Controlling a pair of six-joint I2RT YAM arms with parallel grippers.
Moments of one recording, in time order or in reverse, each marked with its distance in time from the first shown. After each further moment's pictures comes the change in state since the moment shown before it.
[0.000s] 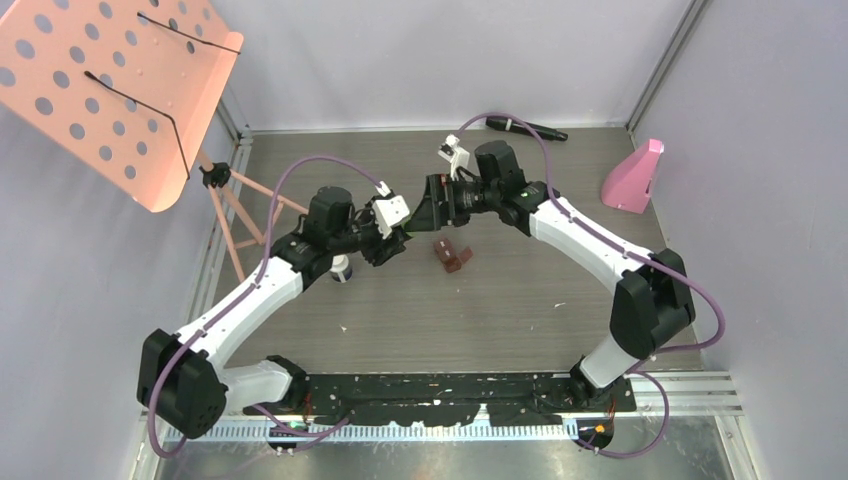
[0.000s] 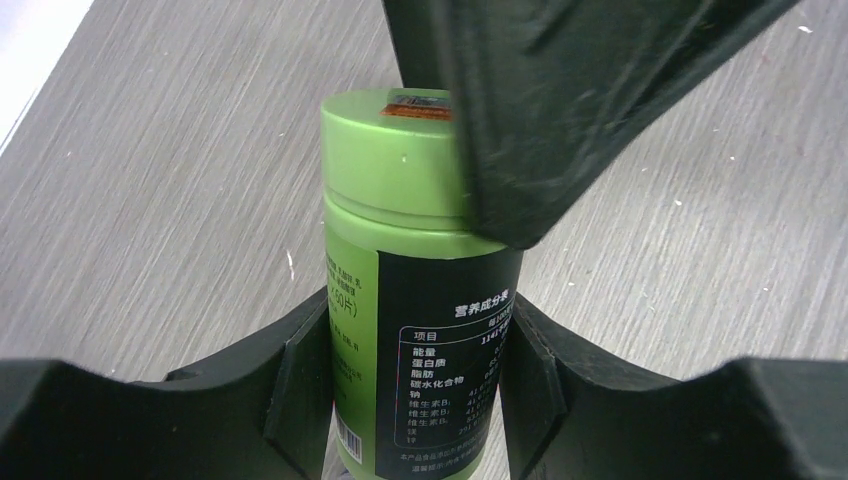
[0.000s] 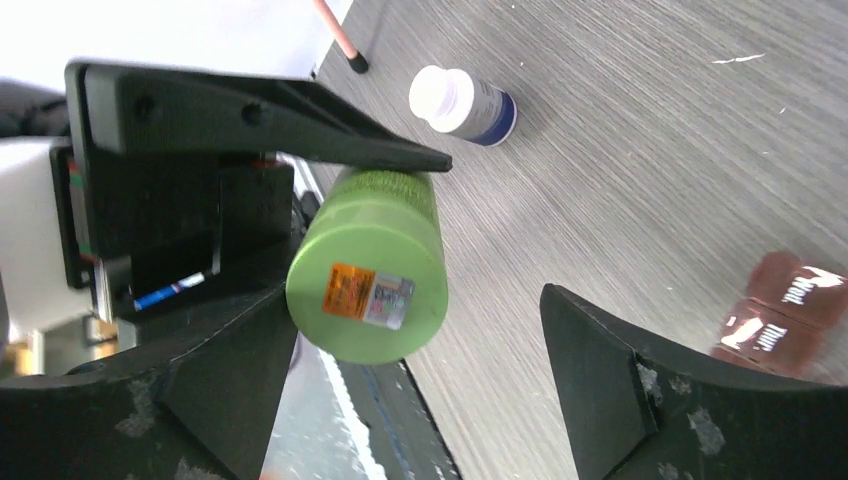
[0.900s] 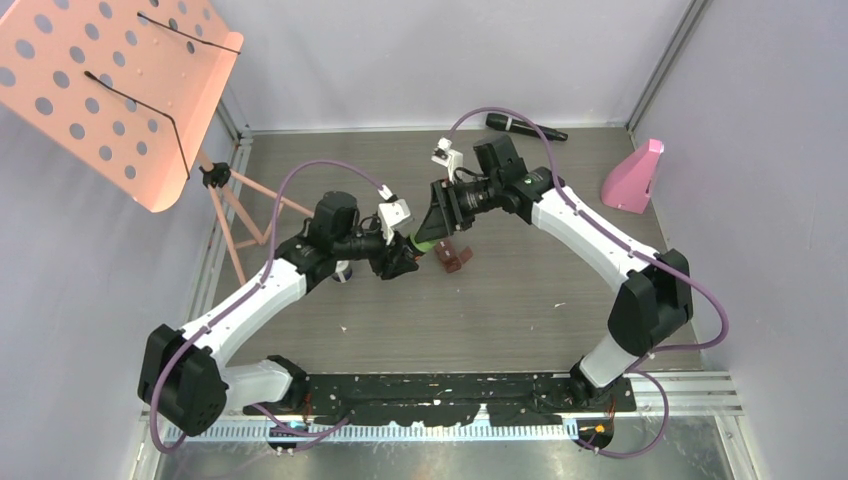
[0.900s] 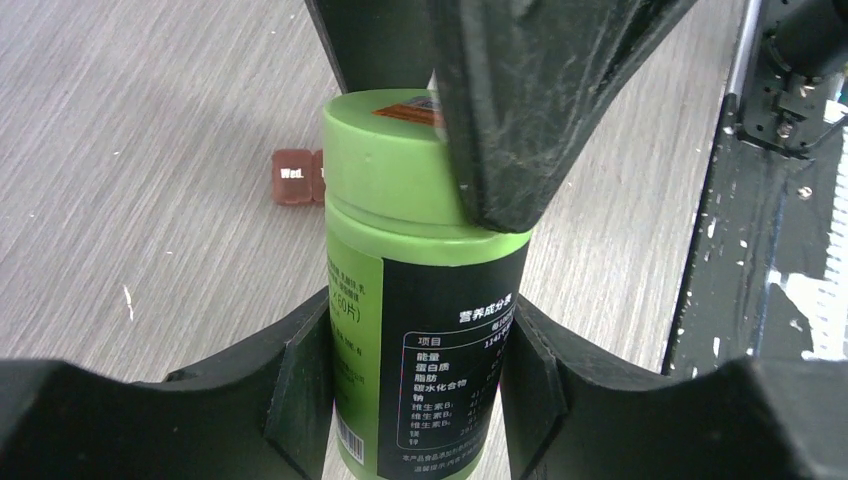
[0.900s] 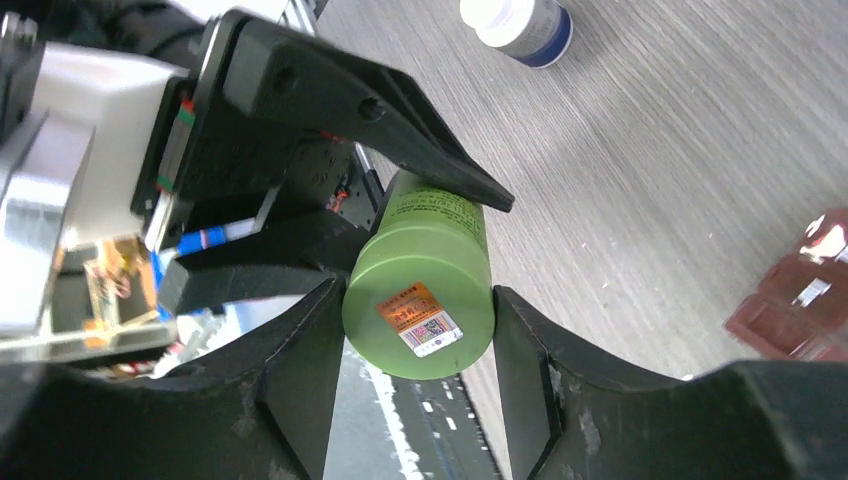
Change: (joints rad) left arm -0.013 0.015 -0.046 0.051 0.174 -0.207; right arm 0.004 0.041 0.156 -0.303 -0.111 -0.104
